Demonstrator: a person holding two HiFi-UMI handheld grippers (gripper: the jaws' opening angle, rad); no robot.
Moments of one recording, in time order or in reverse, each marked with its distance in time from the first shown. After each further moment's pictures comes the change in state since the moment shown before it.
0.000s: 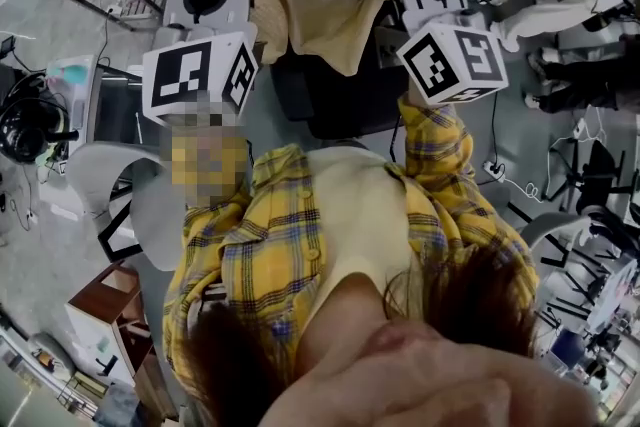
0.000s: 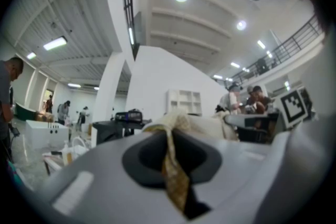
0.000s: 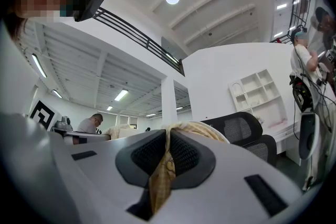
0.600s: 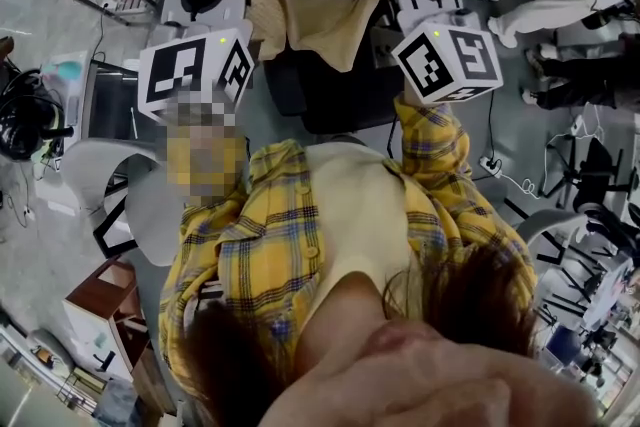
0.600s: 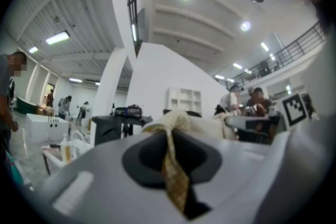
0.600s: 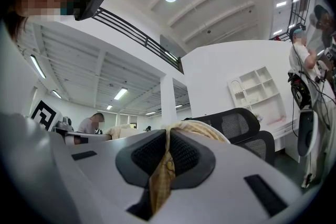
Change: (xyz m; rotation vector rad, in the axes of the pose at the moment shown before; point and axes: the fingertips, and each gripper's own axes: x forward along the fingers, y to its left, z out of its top) left arm 0.005 -0.008 -0.013 -0.043 0.023 0.000; right arm -0.007 -0.009 -0.011 0.015 0.023 -0.004
